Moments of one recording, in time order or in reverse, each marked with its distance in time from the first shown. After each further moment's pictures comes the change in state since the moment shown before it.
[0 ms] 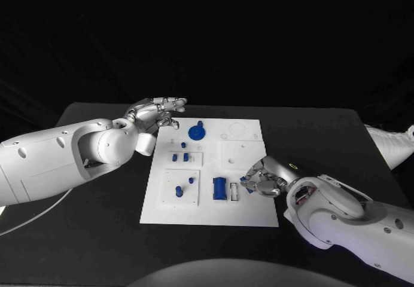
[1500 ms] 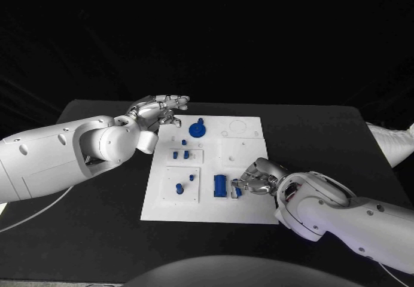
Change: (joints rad) left arm 0.000 0.001 0.000 0.010 -0.008 0.004 -0.008; left_hand 0.000 0.000 0.003 -0.003 0.000 -0.007 0.000 0.004 0.000 -0.004 -0.004 0.000 -0.001 0.000 0.000 0.000 -0.006 0.000 0.000 0.000 0.000 0.000; right arm 0.005 0.076 0.002 -0.057 0.196 0.052 -0.043; right_hand -0.054 0.006 -0.035 0.046 0.060 0.037 -0.018 -0.003 -0.004 0.003 0.000 -0.007 -0.001 0.000 -0.007 0.000 0.000 0.000 0.000 0.000 0.004 0.000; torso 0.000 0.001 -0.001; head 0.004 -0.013
